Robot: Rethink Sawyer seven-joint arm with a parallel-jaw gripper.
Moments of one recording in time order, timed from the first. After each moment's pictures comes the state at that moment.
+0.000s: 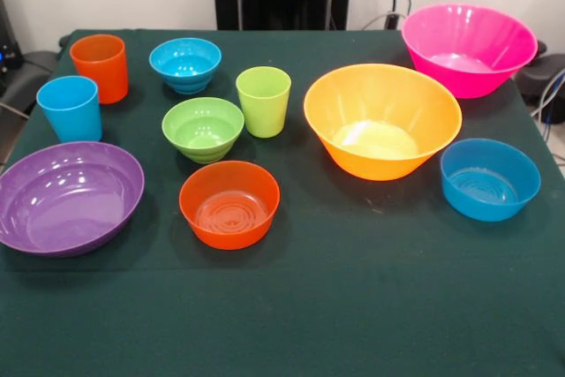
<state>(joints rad) -0.08 -1.18 0.00 2.12 0.00 0.57 1.57</state>
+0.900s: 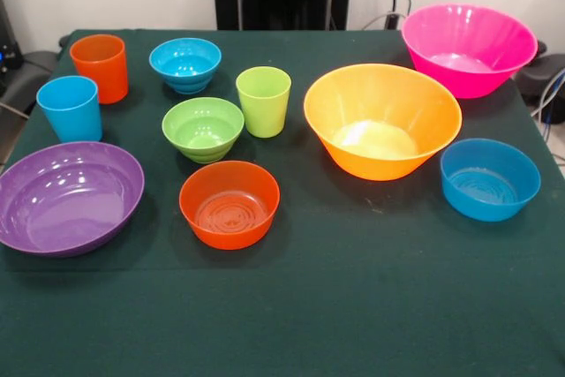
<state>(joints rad) -0.15 -1.05 0.00 2.01 0.00 0.57 1.57</state>
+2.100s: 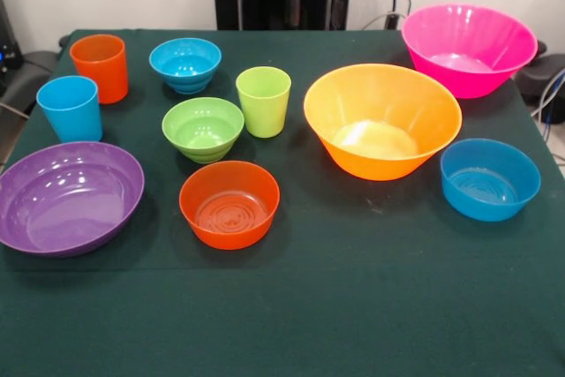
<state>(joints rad) -0.25 -0.82 0.00 1.86 -0.05 0.55 1.57</state>
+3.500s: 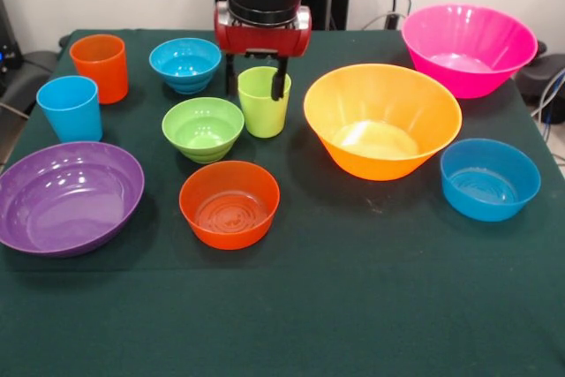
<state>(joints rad) -0.34 -0.61 0.05 1.62 -0.21 0.58 1.57</state>
